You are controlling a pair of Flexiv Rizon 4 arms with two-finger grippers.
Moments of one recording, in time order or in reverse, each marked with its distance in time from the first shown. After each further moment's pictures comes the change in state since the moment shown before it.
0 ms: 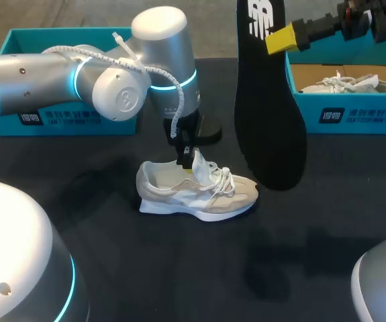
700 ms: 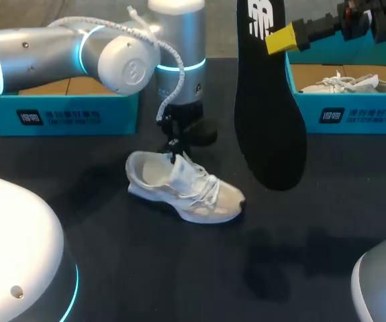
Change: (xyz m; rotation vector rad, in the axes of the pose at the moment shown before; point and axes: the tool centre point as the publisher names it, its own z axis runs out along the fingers) left arm 0.025 0.015 -0.032 -0.097 0.193 0.530; right arm 0.000 0.000 0.000 0.000 0.000 0.000
